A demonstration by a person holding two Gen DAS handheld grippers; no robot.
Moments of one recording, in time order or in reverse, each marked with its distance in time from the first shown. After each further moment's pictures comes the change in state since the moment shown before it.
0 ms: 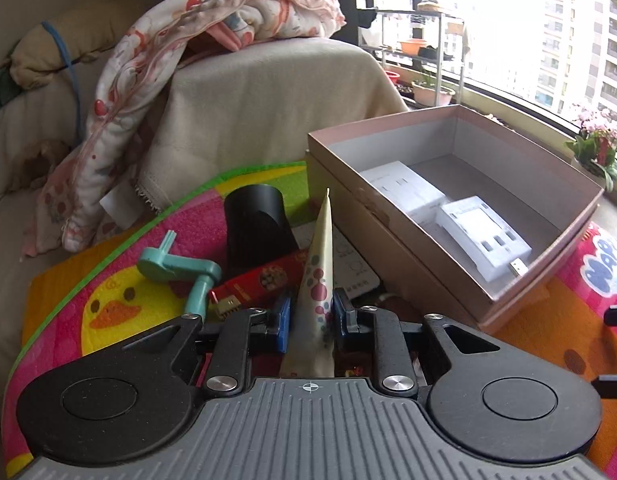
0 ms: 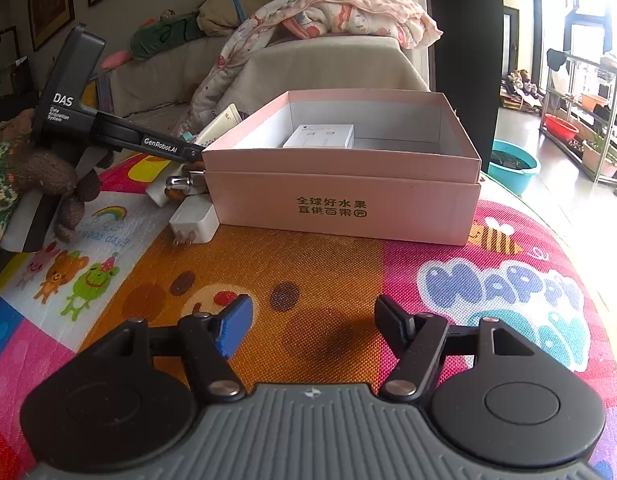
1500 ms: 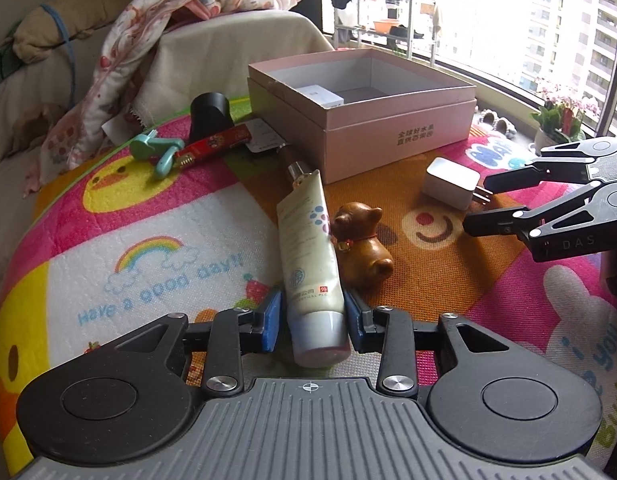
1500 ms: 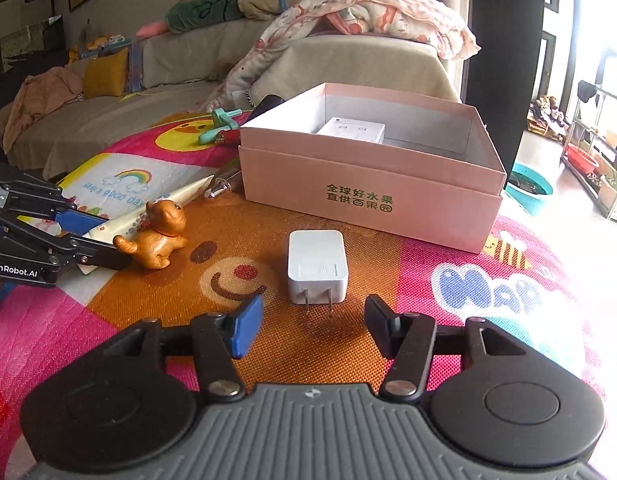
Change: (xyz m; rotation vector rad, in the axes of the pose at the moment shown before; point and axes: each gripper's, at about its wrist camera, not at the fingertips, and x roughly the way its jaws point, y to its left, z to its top) left arm -0.098 -0.050 -0.098 0.003 0.060 -0.042; right arm -0.004 0.013 -0.006 -0.155 0.022 0.024
